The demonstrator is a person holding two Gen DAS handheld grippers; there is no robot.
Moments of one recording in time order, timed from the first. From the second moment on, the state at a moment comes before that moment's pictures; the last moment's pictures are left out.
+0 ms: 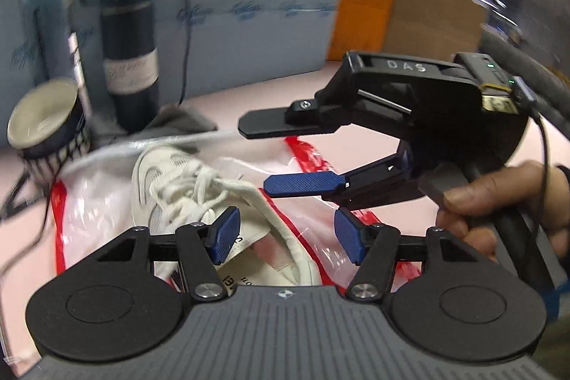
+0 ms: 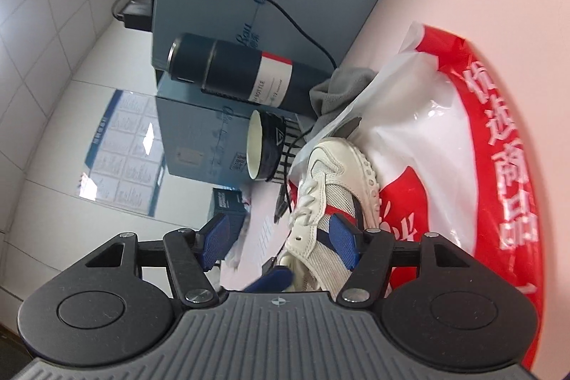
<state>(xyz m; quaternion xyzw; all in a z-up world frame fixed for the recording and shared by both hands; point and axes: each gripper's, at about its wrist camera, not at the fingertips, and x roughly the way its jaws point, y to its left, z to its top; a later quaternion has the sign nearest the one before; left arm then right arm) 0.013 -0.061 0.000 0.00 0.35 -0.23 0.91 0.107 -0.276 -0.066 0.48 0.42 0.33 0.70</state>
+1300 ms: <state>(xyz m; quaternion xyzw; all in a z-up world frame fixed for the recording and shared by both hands) 0.039 -0.069 -0.014 -0.04 0.39 -0.15 0.91 0.118 -0.267 -0.075 0.46 0.45 0.30 0.70</state>
